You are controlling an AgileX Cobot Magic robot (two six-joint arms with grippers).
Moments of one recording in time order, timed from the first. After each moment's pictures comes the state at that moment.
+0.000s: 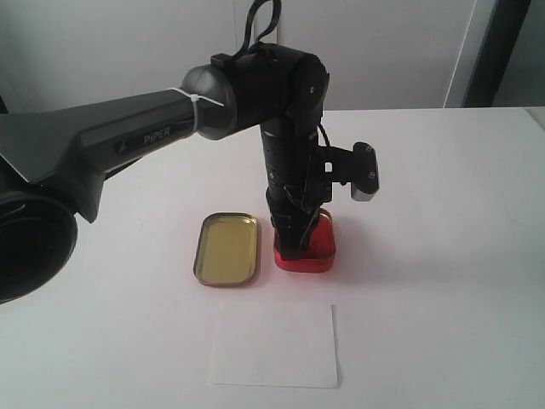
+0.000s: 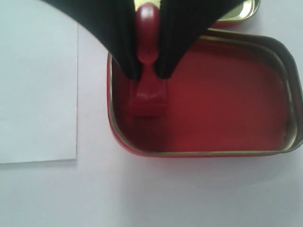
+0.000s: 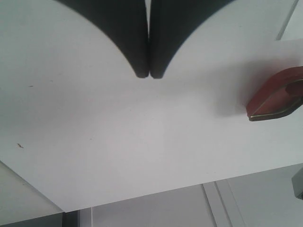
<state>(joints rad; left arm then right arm) -0.82 2.31 -2.15 -0.07 1.32 0.94 0.07 0.00 0.00 -0.14 0.36 0.33</state>
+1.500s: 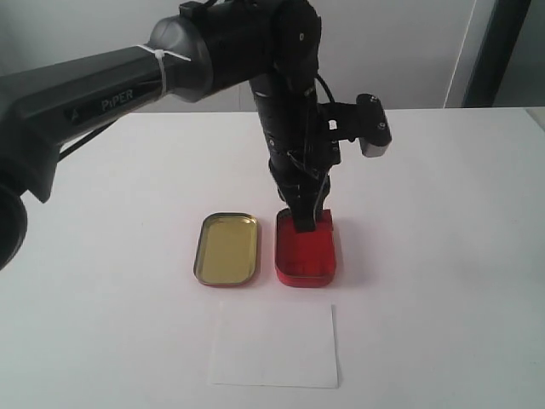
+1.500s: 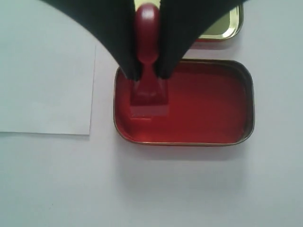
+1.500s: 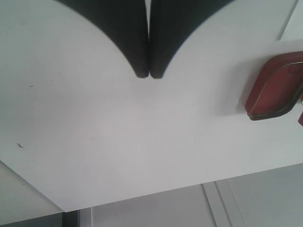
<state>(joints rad) -0.82 2.21 -2.15 -0.12 1.32 0.85 0.07 0.00 0.00 -0.14 0.36 0.33</state>
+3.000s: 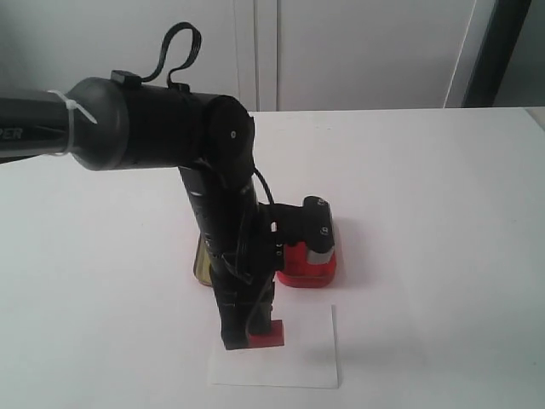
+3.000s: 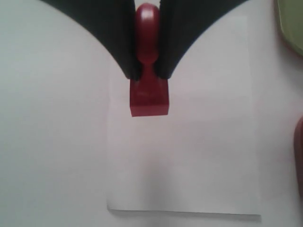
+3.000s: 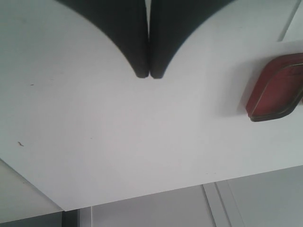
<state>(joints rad) -0.82 1.93 -1.43 -0.28 1.08 0.96 0.07 0.00 0.00 -0.14 0.36 0.32</state>
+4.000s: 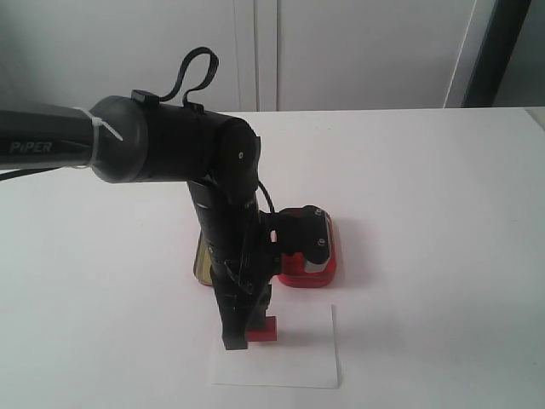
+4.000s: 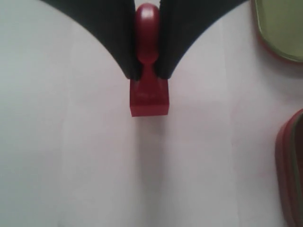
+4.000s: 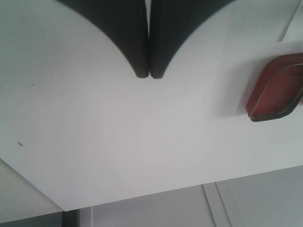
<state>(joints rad) -0.82 1.98 -1.43 -0.20 1.01 0.94 0.07 0.00 0.00 -0.14 0.36 0.32</state>
